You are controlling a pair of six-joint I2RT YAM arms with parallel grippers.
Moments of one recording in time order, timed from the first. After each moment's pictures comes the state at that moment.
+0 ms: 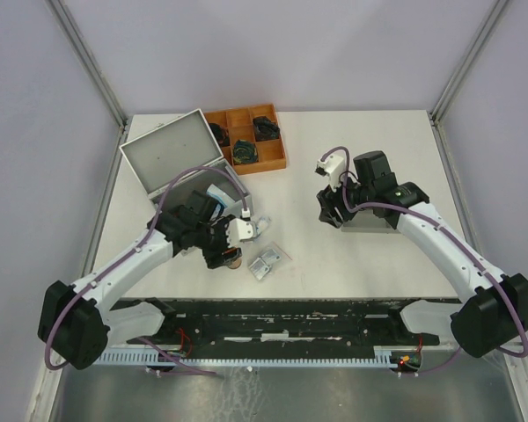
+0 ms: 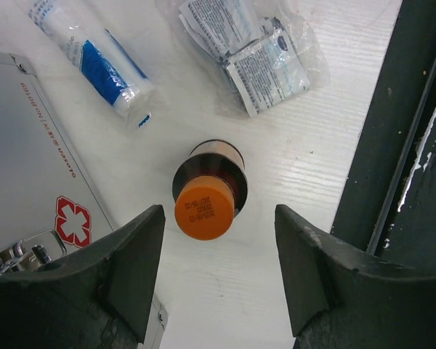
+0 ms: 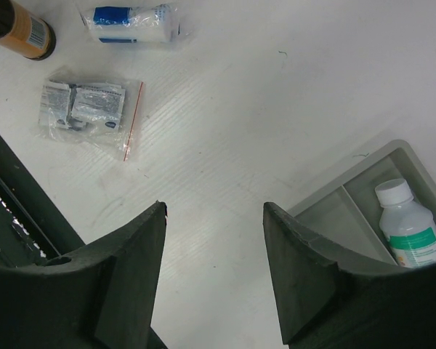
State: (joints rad) left arm -0.55 1.13 0.80 -0.74 0.41 0.76; right arm 0.42 1.25 1.07 -0.64 -0.38 -0.31
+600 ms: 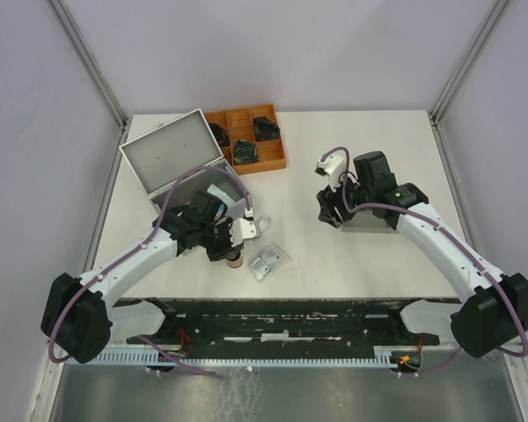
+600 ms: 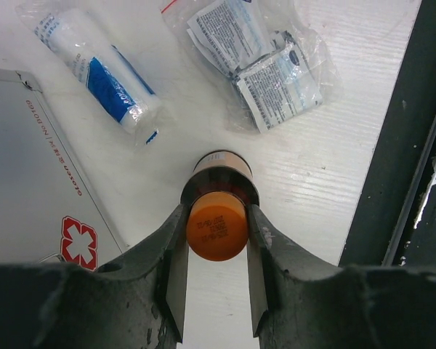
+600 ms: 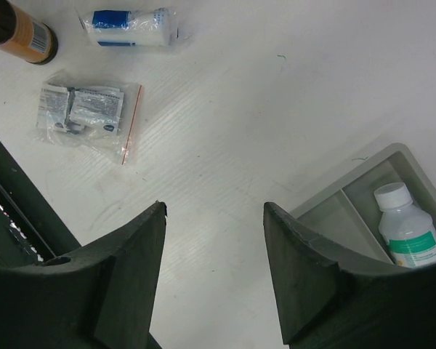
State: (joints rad) left arm -0.56 1.19 0.78 -0.65 0.41 0.76; right arm 0.42 1.25 1.06 -0.63 -0.38 -0.31
